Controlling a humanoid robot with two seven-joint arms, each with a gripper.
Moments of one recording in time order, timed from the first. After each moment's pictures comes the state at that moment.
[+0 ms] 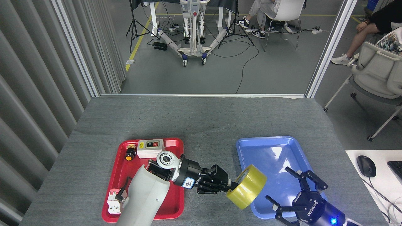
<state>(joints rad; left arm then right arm) -0.62 -0.14 -0.24 -0.98 -0.29 0.03 -1.40 -0.06 -0.65 0.44 -1.51 1.40 -0.33 -0.66</state>
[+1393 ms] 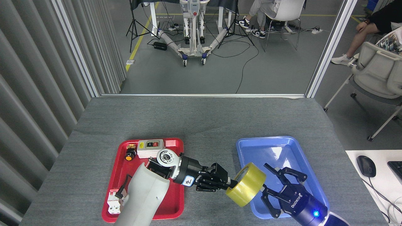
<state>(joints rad) -0.63 -0.14 -0.24 -0.97 -0.31 0.03 -1.40 -0.12 -0.55 0.47 -1.47 1.43 -0.29 -0.64</state>
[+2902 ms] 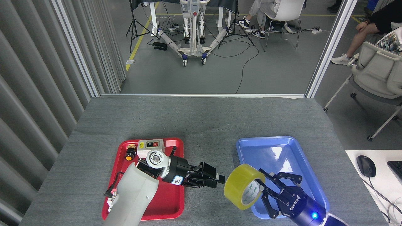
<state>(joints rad) -0.63 -0.08 -0.23 -0.95 -0.37 -0.09 -1.34 -0.12 -0.55 0.48 -1.48 1.43 -0.30 -0.62</state>
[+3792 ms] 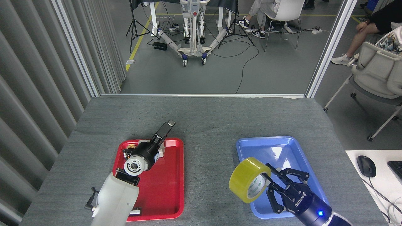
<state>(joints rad) -0.56 -0.01 -0.10 -0.96 -0.37 -0.09 -0.22 -0.09 -0.55 0.40 -1.50 1.34 -0.31 -0.59</state>
